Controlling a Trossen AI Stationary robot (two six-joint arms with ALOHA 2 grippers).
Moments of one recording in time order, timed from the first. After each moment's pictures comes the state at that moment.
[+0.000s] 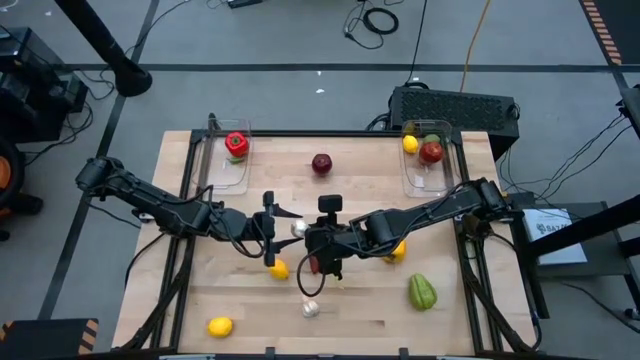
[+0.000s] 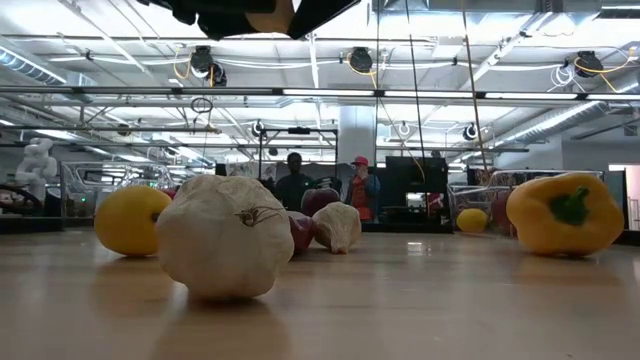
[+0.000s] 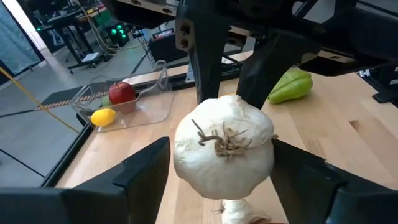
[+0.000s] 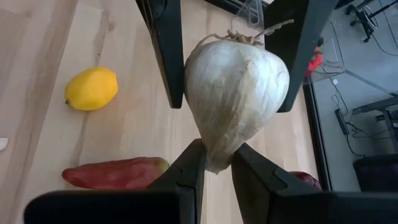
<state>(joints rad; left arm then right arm) -0.32 1.21 0.71 0.23 -0.40 0.15 0.30 1.90 1.77 -0.76 0.55 -0.05</state>
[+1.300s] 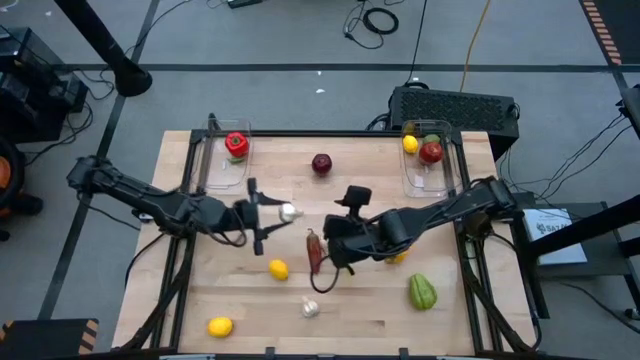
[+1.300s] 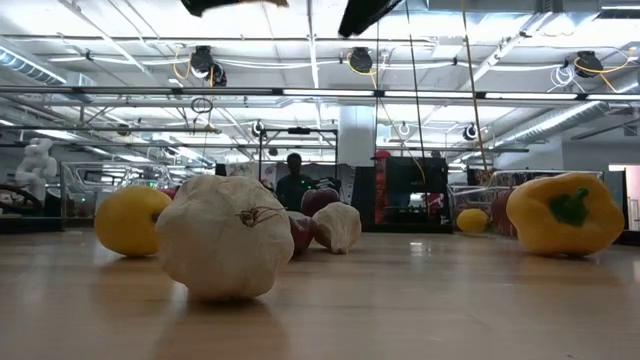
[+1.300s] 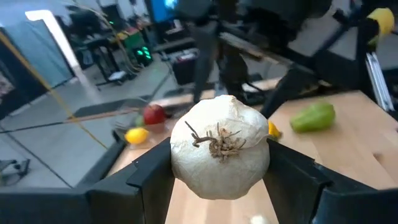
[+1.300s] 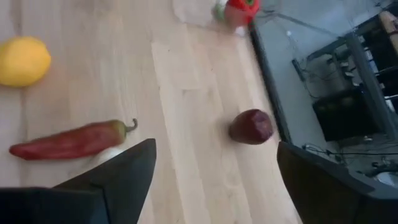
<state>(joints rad) -0.32 1.03 0.71 0.18 -0.48 0.19 0.34 1.83 1.77 -1.05 0.76 0.27</state>
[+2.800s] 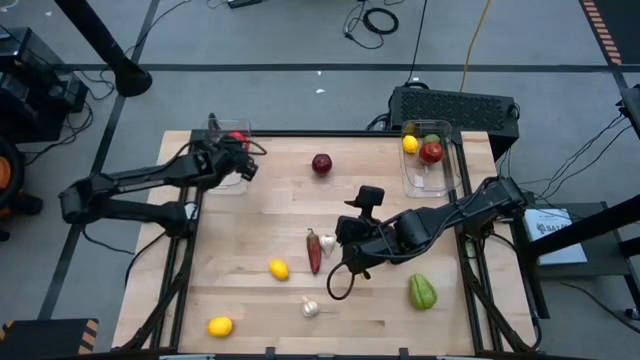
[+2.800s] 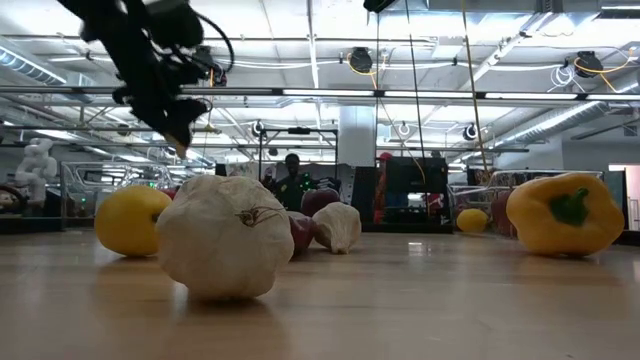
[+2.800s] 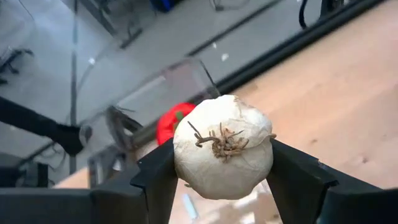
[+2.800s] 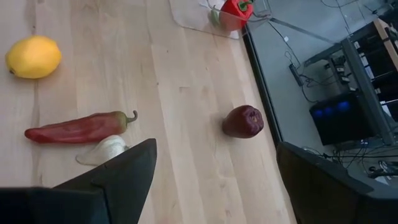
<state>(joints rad) 0.43 1.04 0.71 -0.58 -0.72 -0.29 0.39 1.76 1.77 -1.13 0.78 0.30</state>
